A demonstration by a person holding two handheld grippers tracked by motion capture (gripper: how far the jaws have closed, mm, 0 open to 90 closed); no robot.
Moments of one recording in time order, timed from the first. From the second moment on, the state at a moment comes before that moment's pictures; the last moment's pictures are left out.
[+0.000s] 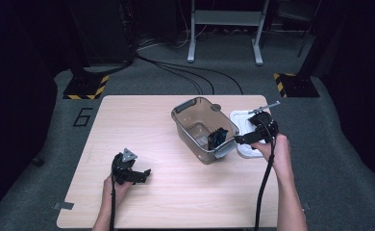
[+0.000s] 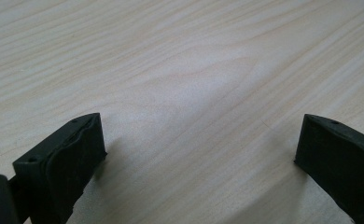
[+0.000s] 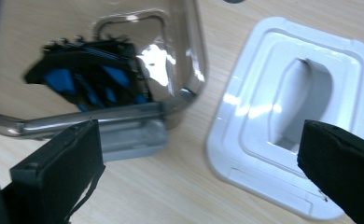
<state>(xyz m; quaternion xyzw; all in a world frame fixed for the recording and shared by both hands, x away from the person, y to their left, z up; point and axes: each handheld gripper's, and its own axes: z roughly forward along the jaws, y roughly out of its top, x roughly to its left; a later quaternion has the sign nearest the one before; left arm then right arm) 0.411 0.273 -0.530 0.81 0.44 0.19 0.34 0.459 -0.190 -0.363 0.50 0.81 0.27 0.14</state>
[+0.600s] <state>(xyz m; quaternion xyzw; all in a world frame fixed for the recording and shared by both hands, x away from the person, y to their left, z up) 0.410 0.273 -0.530 0.81 0.44 0.19 0.34 0.483 -0.229 -0.414 0.56 0.77 0.27 0.16</state>
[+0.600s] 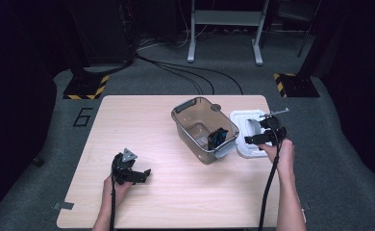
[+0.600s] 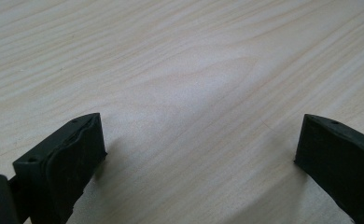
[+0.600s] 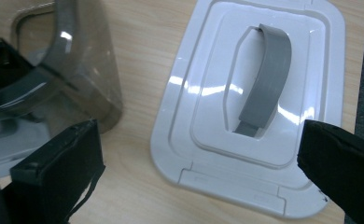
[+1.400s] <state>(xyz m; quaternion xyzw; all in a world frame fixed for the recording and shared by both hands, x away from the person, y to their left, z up) 0.411 0.272 -0.531 0.81 0.44 0.19 0.34 0.536 -0.257 -0.484 0.63 0.68 0.31 0.21</state>
